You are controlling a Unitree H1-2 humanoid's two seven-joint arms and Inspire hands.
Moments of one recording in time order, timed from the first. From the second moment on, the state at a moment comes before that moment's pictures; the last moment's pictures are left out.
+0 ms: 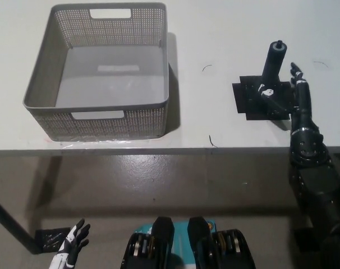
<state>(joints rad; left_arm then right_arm) 0.25 0.14 0.01 0.04 0.05 -0.37 -0.06 -0.89 -0.12 -0.14 1.15 -0.15 -0.21 -0.26</state>
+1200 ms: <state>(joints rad) 0.23 0.16 -0.04 0.06 0.11 -0.41 -0.08 -1.10 -0.09 -0.07 1.39 -0.10 -0.20 -0.34</state>
